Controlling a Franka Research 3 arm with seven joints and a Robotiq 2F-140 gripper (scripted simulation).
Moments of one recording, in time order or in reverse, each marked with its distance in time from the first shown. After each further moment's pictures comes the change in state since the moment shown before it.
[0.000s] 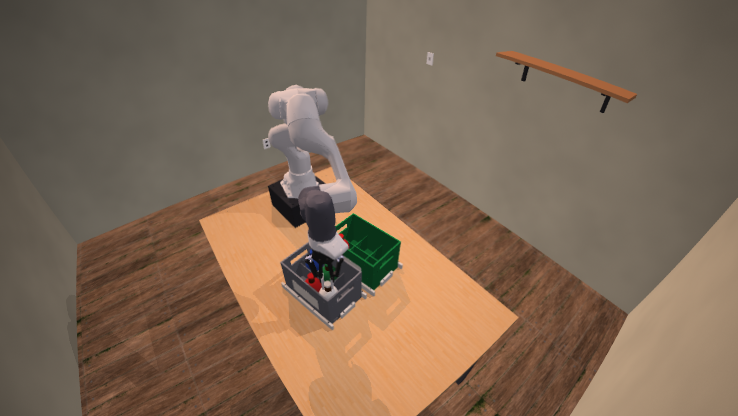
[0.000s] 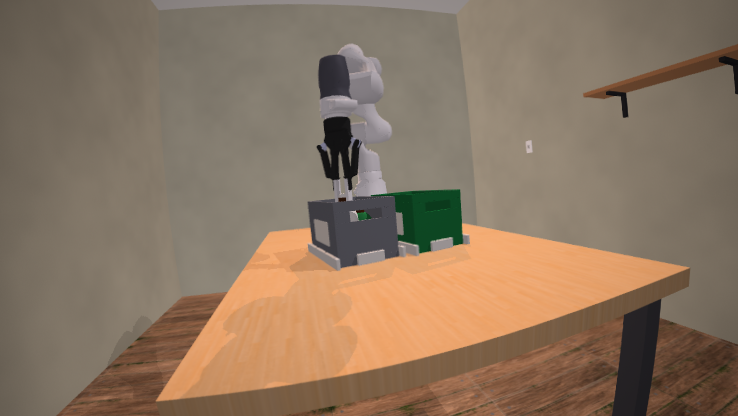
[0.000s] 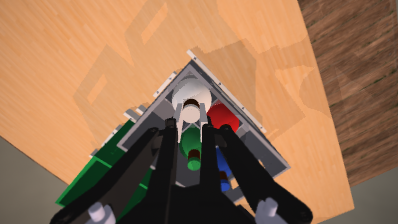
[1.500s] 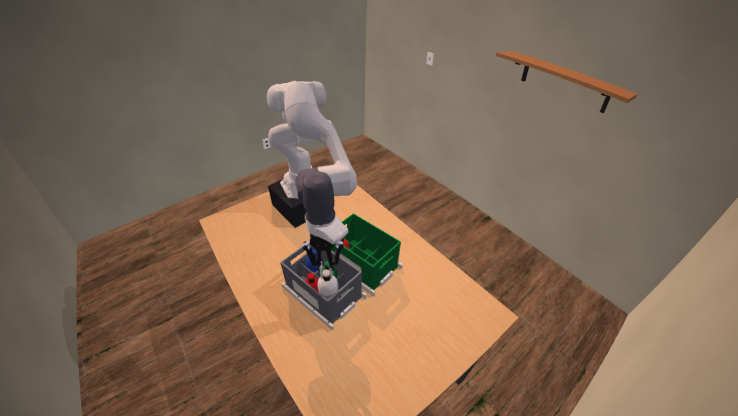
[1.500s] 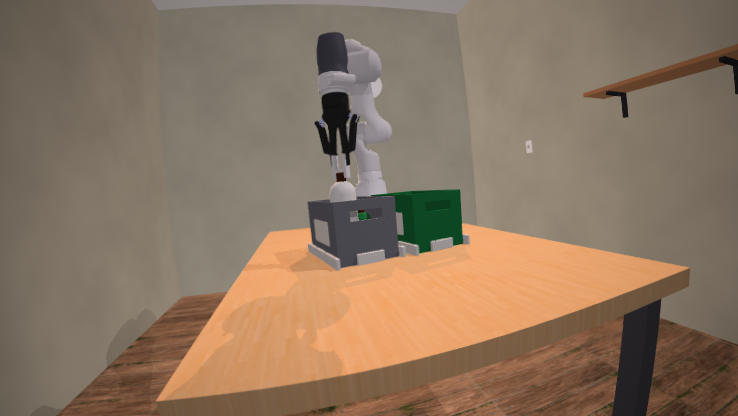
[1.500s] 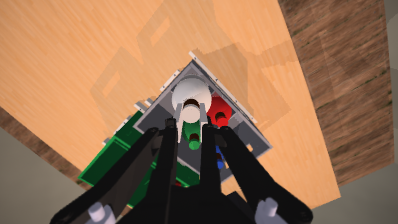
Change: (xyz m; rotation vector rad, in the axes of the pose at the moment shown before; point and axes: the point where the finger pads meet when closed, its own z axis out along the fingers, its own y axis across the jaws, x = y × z) arm 0.001 -0.001 -0.068 0.002 0.003 -0.007
